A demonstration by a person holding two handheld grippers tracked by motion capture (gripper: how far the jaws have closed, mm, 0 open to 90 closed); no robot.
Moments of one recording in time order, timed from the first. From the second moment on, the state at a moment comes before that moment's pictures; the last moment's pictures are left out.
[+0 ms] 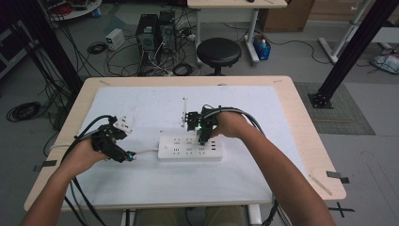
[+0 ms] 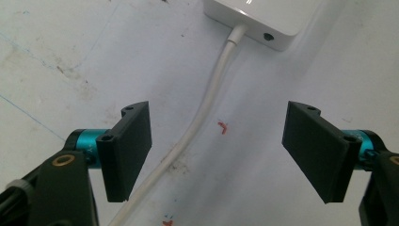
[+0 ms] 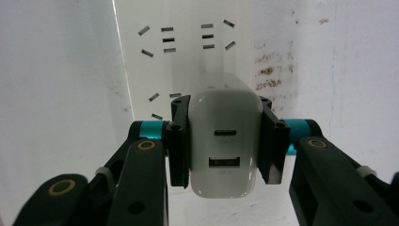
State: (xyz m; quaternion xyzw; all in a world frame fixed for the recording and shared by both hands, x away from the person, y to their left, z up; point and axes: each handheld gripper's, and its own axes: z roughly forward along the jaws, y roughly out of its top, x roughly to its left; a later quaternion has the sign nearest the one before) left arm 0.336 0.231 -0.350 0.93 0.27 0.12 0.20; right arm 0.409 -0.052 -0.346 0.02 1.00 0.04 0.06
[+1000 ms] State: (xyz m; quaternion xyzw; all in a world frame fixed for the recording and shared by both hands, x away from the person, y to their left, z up) left arm 0.341 0.230 -0.356 0.93 0.26 0.11 0.21; right arm 0.413 -0.037 -0.365 0.01 1.00 0.01 0.06
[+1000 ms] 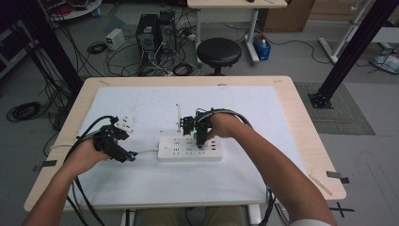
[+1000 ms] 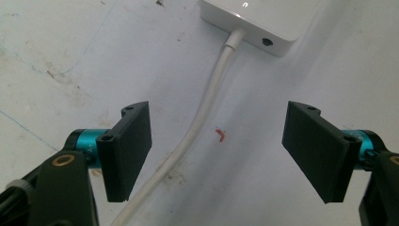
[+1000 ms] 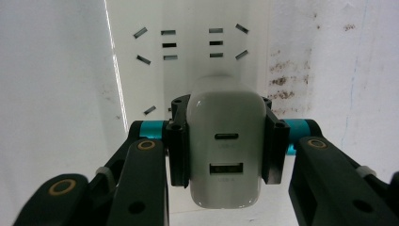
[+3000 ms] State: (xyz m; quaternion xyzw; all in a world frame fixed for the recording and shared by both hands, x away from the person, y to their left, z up) left arm 0.337 0.234 -0.332 0.92 0.27 0.14 0.24; right arm 0.403 -0.139 -0.283 0.24 0.95 0.18 0.08
